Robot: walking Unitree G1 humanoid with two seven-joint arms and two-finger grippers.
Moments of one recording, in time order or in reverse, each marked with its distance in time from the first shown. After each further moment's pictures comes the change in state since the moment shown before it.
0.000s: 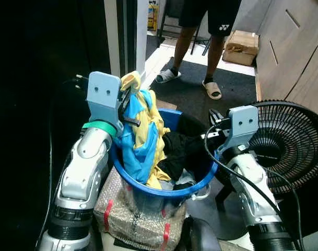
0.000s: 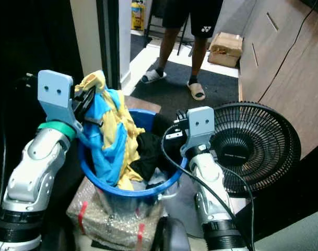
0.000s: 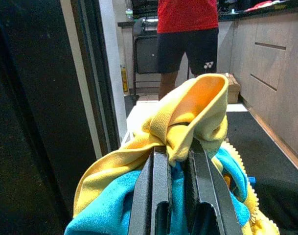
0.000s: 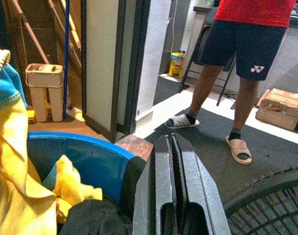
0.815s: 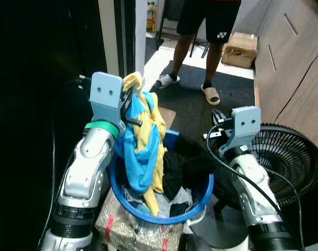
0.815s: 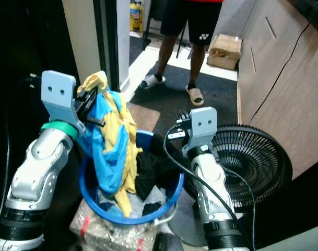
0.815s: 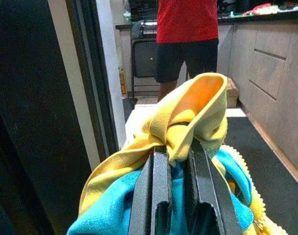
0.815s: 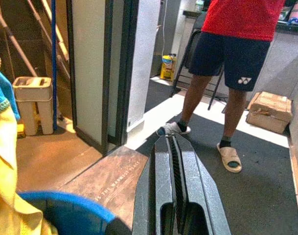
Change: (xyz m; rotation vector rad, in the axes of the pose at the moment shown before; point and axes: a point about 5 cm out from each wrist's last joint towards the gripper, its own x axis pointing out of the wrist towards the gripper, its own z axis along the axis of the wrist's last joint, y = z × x) left arm 0.002 -0.002 -0.003 -0.006 0.003 0.002; right arm -0.001 -0.004 -0.001 0.000 -0.003 -0.026
